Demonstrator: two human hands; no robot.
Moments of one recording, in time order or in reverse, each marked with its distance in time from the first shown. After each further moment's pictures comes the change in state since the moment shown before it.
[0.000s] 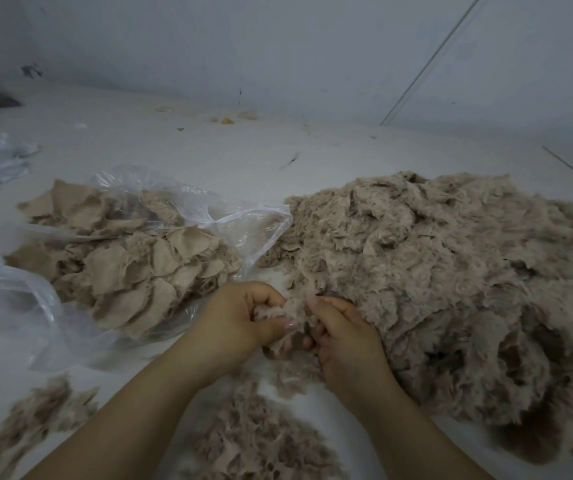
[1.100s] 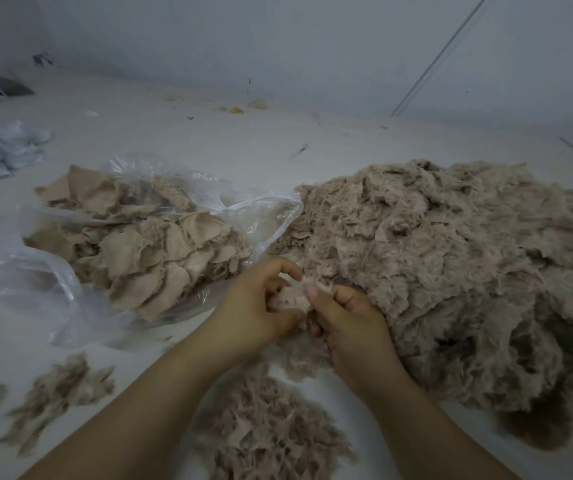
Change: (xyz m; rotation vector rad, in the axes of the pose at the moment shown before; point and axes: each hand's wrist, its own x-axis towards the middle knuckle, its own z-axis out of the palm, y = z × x) left_hand -0.002 -0.005 0.004 0.147 0.028 0.047; right_hand -0.005 -0.001 0.002 -0.183 -0.101 -0.153
